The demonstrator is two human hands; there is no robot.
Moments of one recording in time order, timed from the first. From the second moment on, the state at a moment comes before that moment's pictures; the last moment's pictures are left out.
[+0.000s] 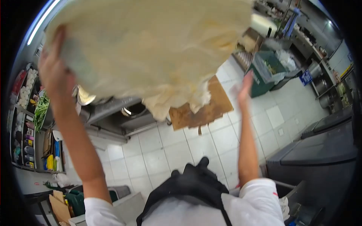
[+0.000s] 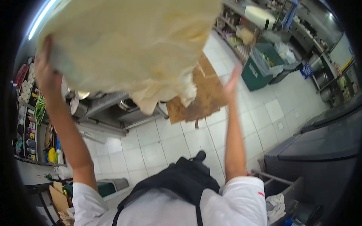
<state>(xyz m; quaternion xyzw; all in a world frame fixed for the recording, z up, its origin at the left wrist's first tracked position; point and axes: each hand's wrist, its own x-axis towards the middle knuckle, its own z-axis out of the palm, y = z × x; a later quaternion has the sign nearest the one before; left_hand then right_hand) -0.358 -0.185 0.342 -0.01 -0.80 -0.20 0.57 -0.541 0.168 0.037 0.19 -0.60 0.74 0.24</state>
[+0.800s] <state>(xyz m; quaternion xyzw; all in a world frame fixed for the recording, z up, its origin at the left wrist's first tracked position) 0.038 -0.319 0.161 0.33 -0.51 -0.63 0.47 -0.124 -0.183 -0.160 0.35 -0.57 0.31 -0.67</state>
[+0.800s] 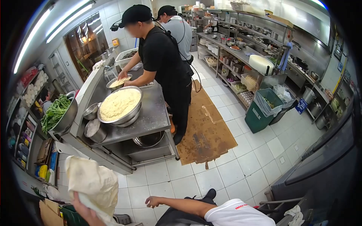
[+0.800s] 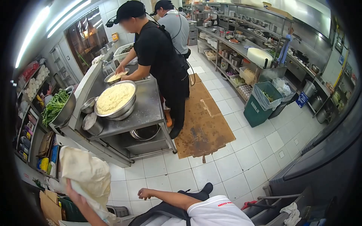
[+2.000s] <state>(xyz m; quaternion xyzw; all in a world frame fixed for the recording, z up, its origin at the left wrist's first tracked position) 0.064 -0.190 0.085 0.43 -0.46 -0.43 0.65 -0.181 -0.134 -0.112 0.34 -0.48 0.32 -0.75</state>
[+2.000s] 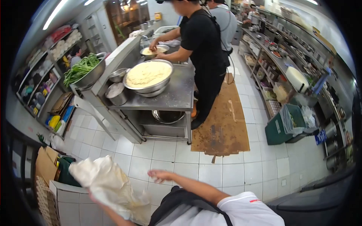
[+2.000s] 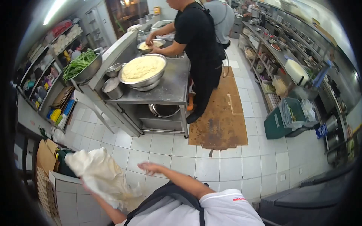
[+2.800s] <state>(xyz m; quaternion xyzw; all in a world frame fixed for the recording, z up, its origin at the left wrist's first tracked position) 0.142 -0.144 0.218 0.24 -0.45 -0.28 0.81 -0.136 -0.167 -0.124 0.07 -0.16 0.45 -0.88</state>
